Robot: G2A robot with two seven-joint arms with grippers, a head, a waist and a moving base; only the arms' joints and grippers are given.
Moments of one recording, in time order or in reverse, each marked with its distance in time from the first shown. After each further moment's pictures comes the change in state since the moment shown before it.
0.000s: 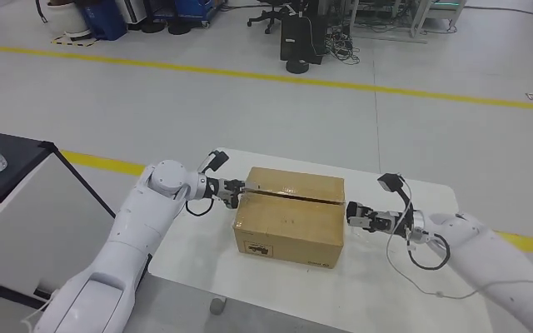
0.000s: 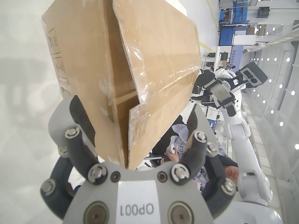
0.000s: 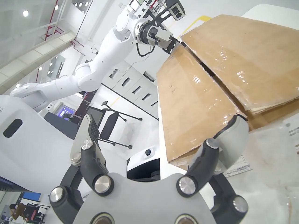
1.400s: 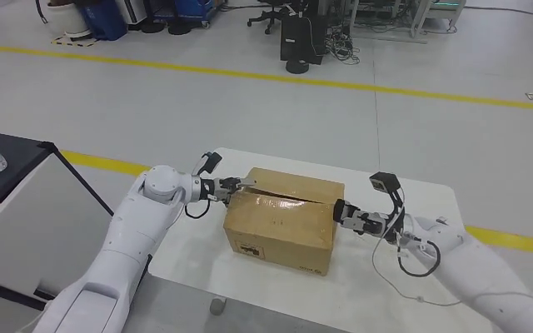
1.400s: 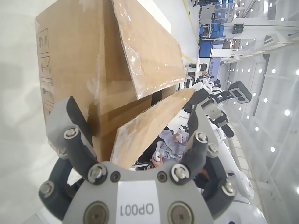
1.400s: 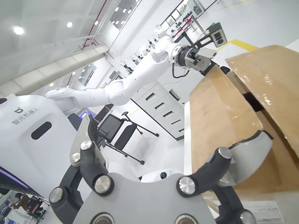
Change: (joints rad) left arm 0.060 0.028 -0.040 -0.061 -0.107 0.045 0.049; right arm -0.160 -0.028 0.197 -0.211 0.027 -0.035 -0.035
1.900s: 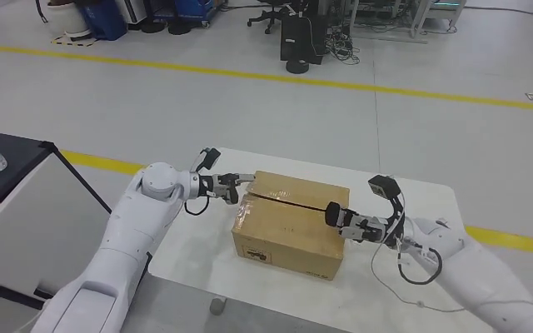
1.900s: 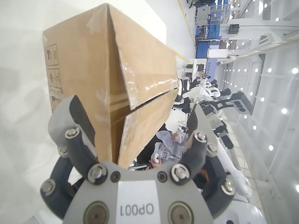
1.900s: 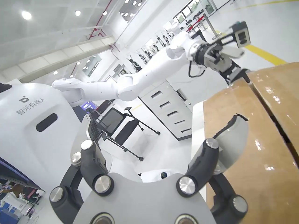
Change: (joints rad) left arm -0.011 0.008 -0.015 -0.008 -0.011 -0.005 -0.013; right arm -0.070 0.022 0.089 -0.048 -0.103 0.000 0.000
